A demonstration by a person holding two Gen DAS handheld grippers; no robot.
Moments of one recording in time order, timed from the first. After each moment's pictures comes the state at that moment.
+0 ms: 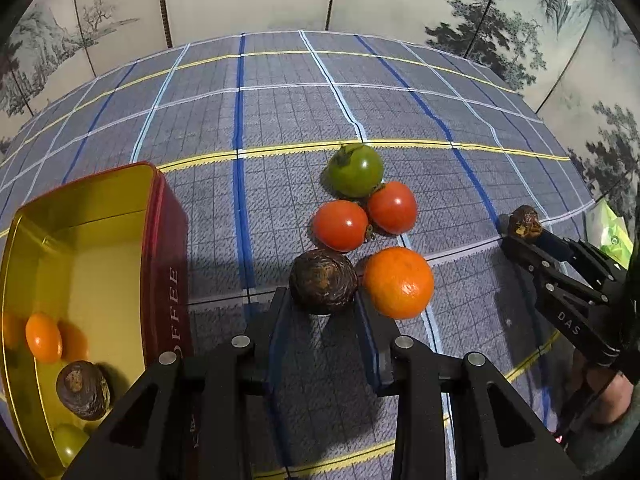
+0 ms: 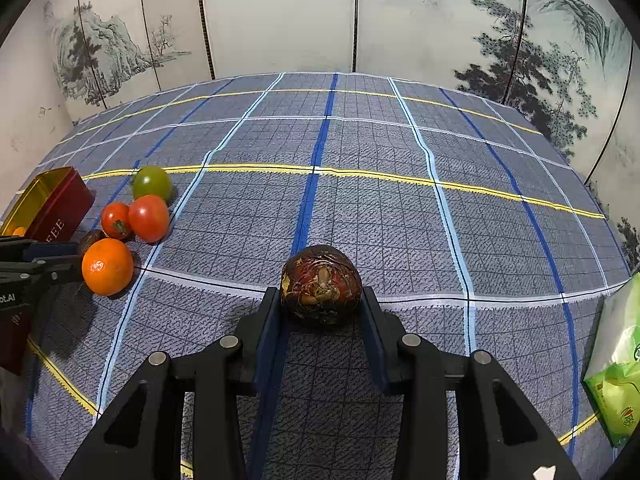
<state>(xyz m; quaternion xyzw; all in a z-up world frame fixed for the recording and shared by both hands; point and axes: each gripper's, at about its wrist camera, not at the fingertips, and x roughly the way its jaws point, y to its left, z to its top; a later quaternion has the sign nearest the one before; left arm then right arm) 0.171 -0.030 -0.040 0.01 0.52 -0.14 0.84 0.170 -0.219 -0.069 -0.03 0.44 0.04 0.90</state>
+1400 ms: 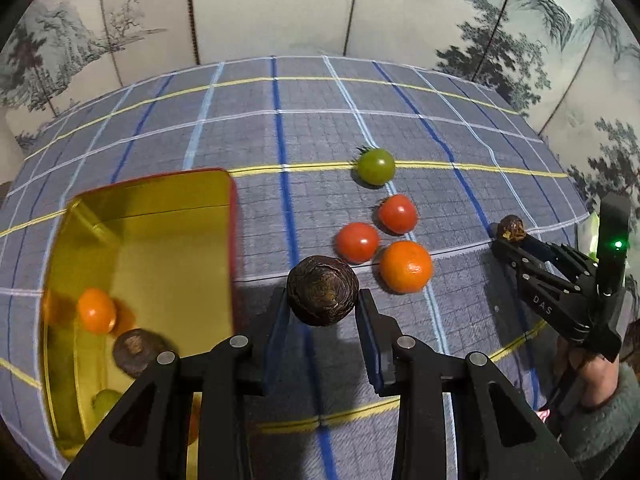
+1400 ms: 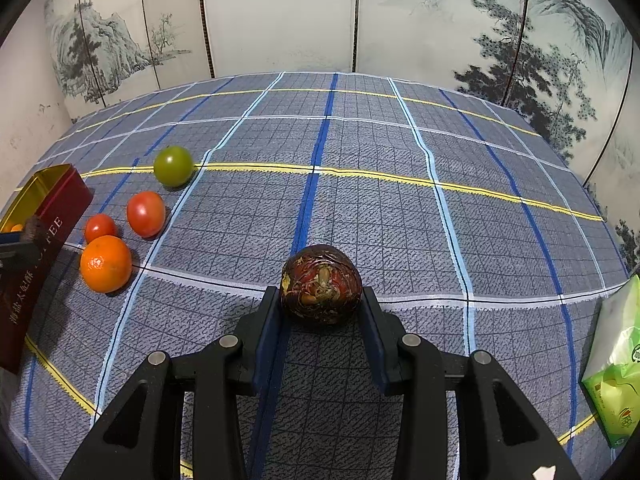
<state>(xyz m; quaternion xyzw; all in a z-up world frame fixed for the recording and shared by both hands) 0.138 0.002 0.000 0.00 0.50 -0.10 0.86 0.170 -0.218 -0.070 -0.03 0.44 0.04 0.90</state>
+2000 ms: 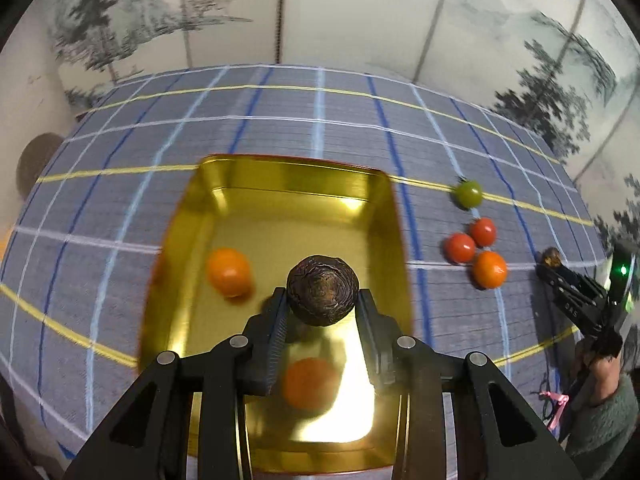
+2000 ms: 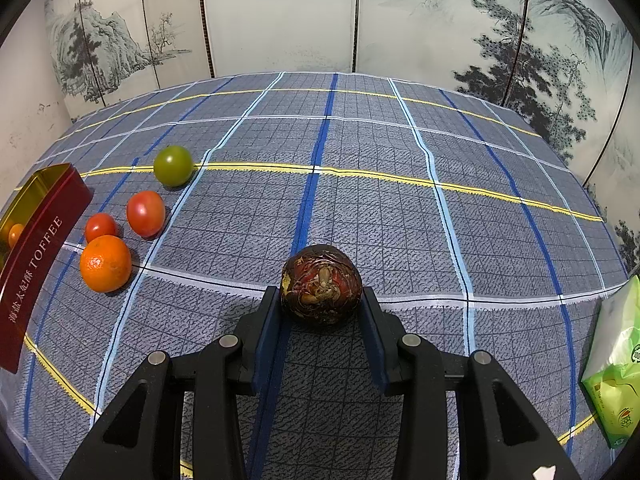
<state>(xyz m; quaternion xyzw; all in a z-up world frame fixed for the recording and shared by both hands) 0.108 0.118 0.019 -0.06 0.49 -0.02 0.87 0.170 -0.218 -0.070 -0.03 0.44 0.04 0.90</state>
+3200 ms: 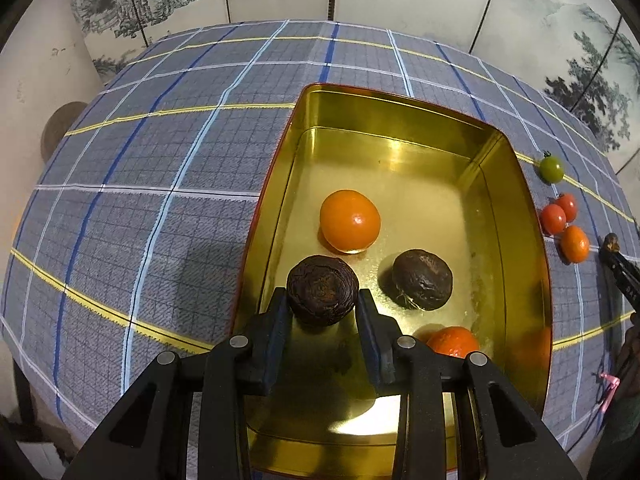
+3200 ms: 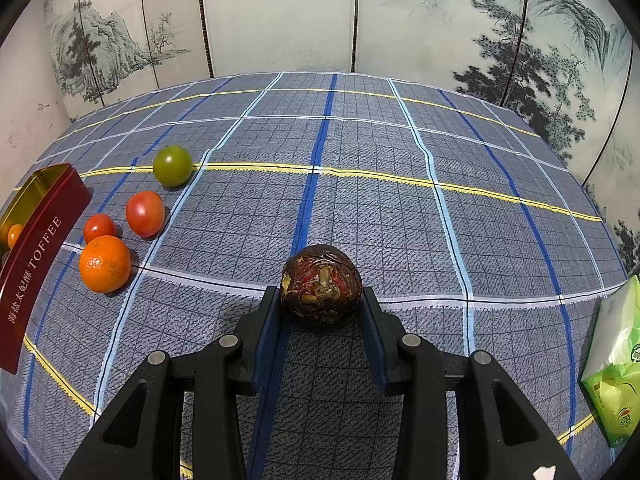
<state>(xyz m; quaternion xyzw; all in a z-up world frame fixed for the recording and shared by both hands) 0.103 0.176 -0.030 -0.05 0.53 0.03 0.84 0.170 -0.217 -0.070 -0.03 0.44 0.04 0.90</state>
